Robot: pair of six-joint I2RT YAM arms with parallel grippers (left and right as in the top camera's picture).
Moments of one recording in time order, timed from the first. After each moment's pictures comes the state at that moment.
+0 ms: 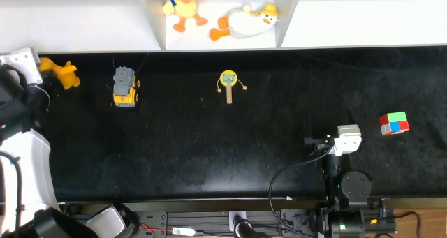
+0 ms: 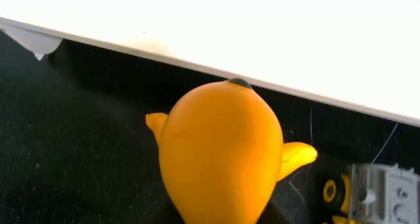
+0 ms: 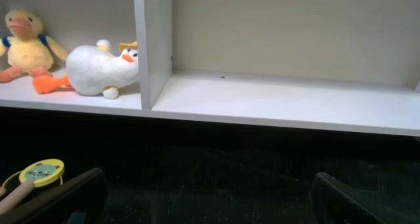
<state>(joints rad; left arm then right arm) 0.55 1.34 0.92 -0.26 0.22 0.14 0.01 0.01 0.02 -0.02 -0.04 -0.04</state>
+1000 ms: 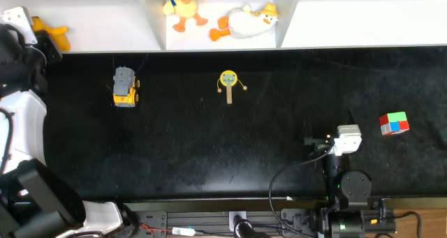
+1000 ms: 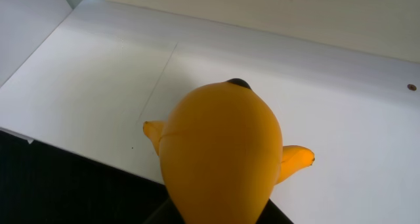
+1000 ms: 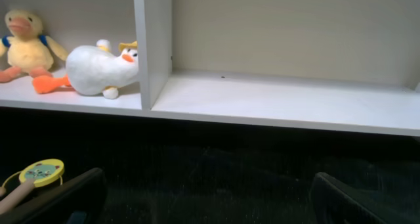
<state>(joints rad) 0.45 1.62 1.16 -0.08 0.13 0.06 0.01 0.01 0.02 -0.02 -0.04 -0.04</state>
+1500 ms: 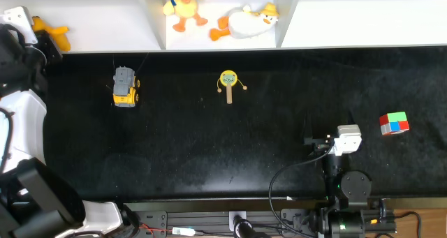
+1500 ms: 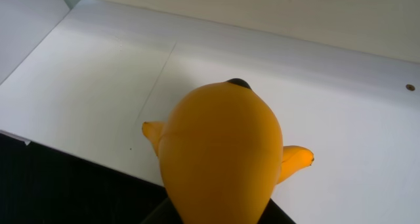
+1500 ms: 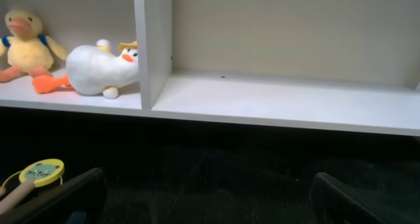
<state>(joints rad) 0.45 1.62 1.17 -0.08 0.14 0.06 0.01 0.01 0.02 -0.02 -0.04 -0.04</state>
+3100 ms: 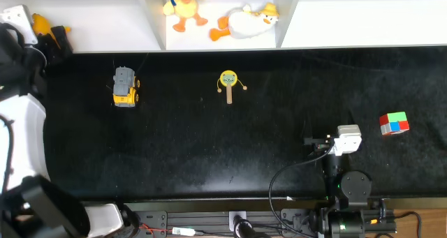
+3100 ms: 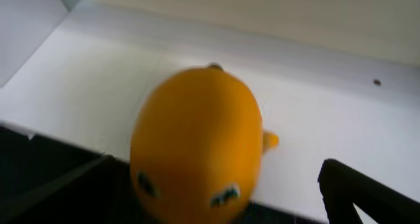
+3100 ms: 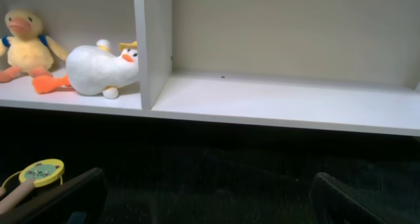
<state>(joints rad) 0.43 1.55 1.18 -0.18 0.14 0.05 0.01 0.01 0.02 -0.02 -0.04 -0.04</state>
